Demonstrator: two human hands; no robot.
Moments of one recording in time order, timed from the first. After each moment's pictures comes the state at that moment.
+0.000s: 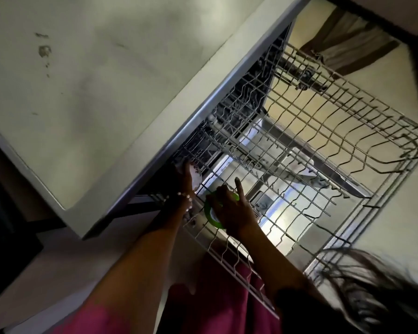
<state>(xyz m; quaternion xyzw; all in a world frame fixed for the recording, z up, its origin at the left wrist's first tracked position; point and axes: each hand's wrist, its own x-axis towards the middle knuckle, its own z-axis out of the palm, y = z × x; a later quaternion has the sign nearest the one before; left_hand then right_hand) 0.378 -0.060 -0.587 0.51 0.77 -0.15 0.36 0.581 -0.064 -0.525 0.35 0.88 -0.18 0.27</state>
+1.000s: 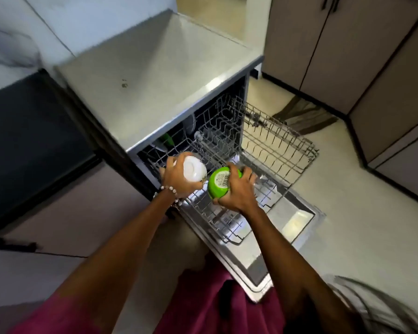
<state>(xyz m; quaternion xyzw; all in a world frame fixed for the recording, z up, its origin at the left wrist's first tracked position) 0.529 -0.184 -0.310 0.54 0.79 0.16 0.23 0.703 -0.173 -0.342 0.60 0.72 -0.33 -0.13</state>
